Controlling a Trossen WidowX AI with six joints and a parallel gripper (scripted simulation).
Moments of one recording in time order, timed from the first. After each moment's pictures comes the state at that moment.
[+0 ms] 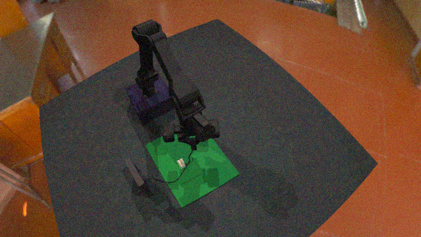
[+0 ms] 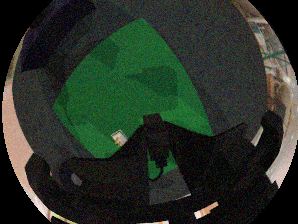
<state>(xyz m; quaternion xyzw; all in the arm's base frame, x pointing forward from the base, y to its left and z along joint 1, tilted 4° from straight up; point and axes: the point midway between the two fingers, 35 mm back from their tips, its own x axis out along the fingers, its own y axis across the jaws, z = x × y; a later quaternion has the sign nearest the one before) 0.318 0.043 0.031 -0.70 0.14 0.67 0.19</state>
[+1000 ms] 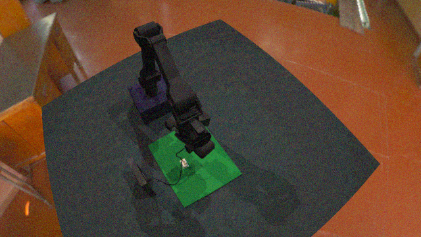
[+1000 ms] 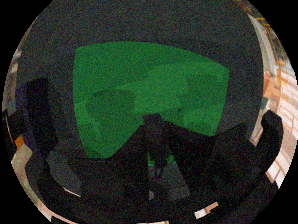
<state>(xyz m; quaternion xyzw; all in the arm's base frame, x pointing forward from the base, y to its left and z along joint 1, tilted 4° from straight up) 0.324 0.021 0.035 -0.56 0.40 0.56 0.46</state>
